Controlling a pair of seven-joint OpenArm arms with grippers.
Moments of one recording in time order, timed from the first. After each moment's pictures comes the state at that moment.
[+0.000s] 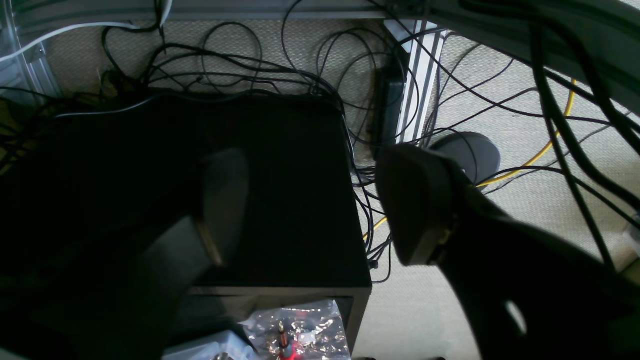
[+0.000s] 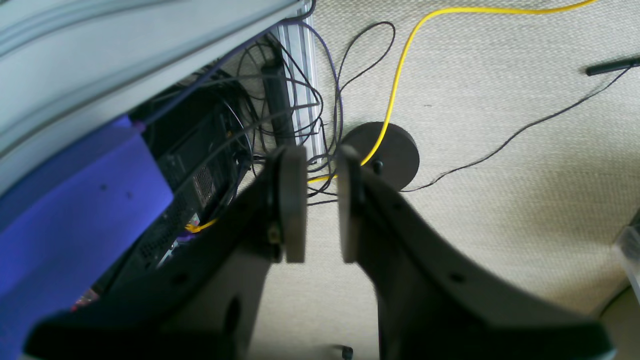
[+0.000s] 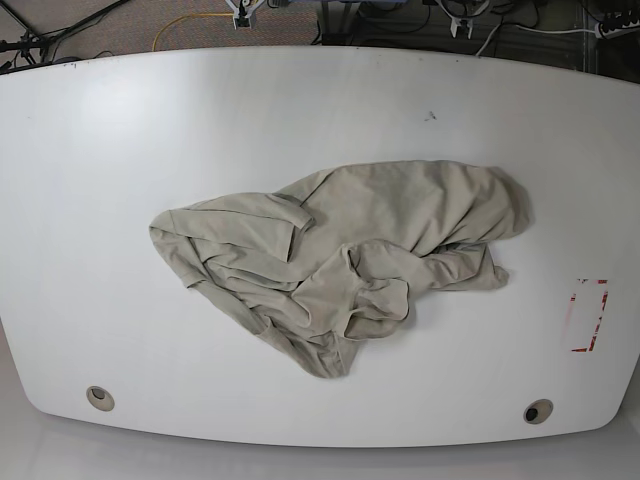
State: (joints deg) left arm 7.6 -7.5 -10.4 7.3 8.5 -10.1 -5.8; right arm -14.5 -0.8 13.4 20.2 -6.8 13.0 -3.5
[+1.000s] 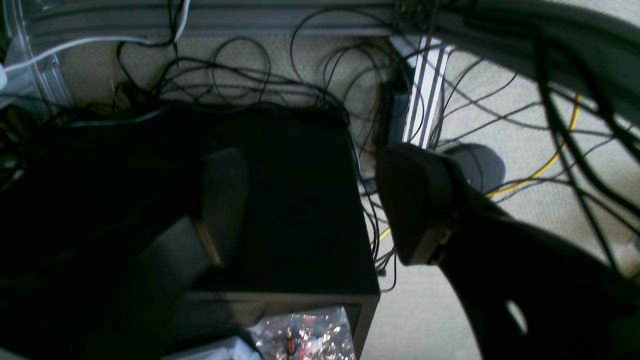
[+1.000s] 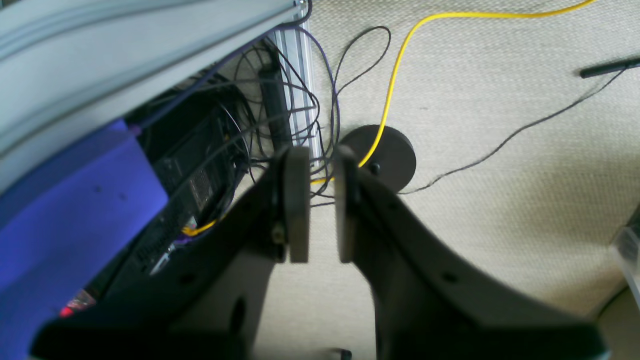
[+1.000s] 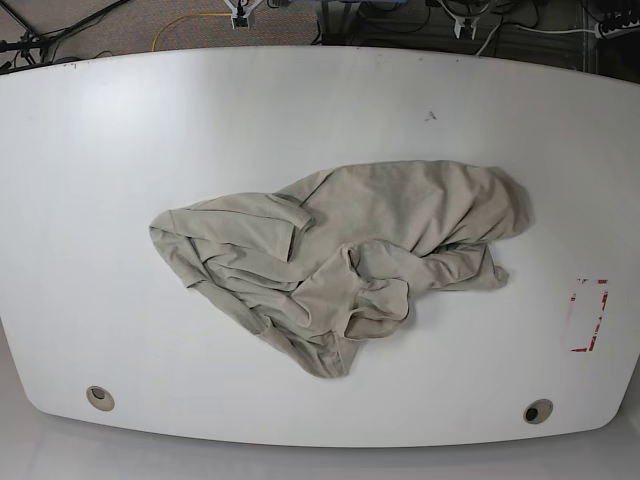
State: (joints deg) left arm 9.4 -7.6 -10.6 10.9 8.0 -10.1 -5.8; right arm -15.3 -0.8 13.7 21.4 -6.9 12.8 -3.3
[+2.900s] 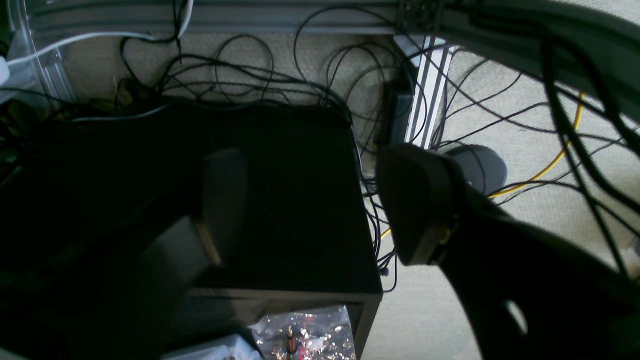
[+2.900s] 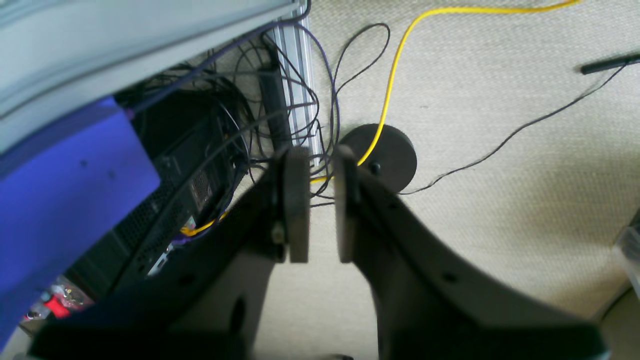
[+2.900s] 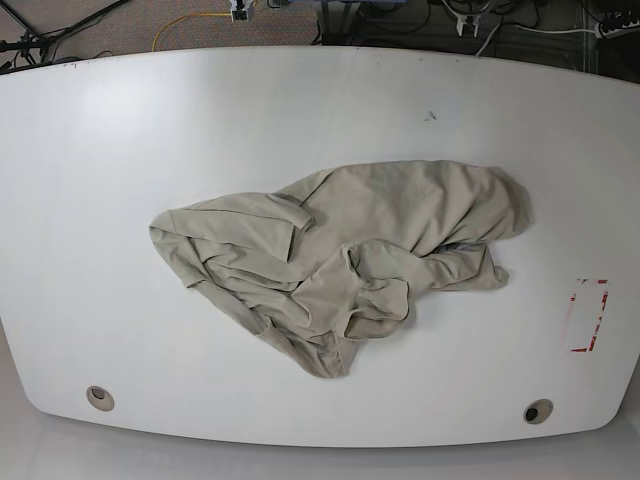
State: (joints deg) left arm 10.3 -7.8 -11.2 11.4 7.8 -9.9 -6.2; right arm -16.9 -0.8 13.8 21.2 -6.9 13.0 -0.5
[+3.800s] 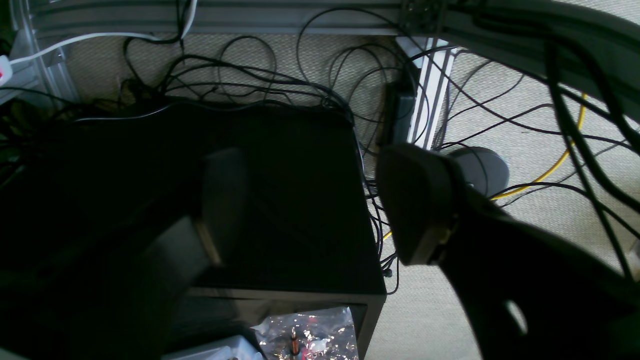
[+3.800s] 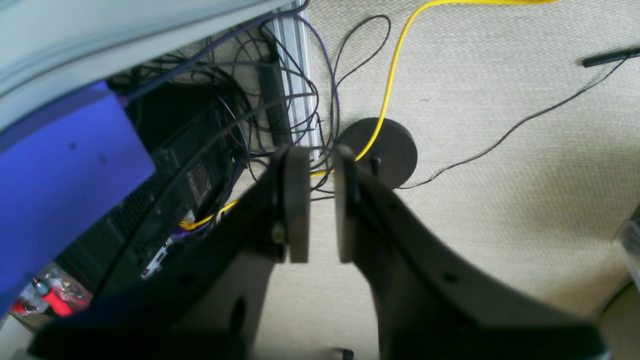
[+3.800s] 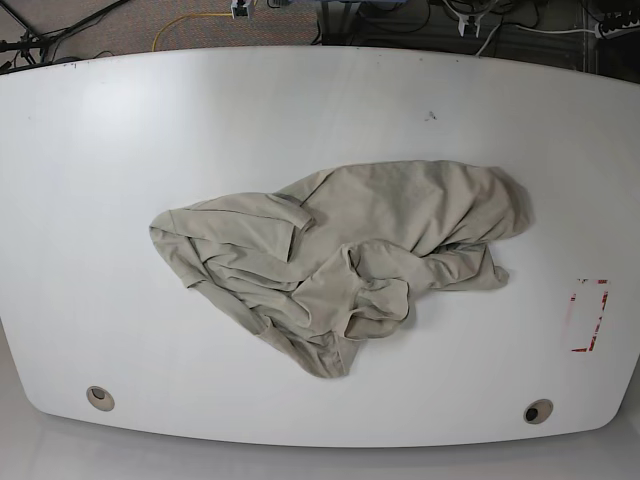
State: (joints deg) left arm 10.5 -8.1 -11.2 11.9 7.6 -9.9 -6.5; right arm -17.3 -0.8 13.7 21.0 -6.9 12.8 -0.7
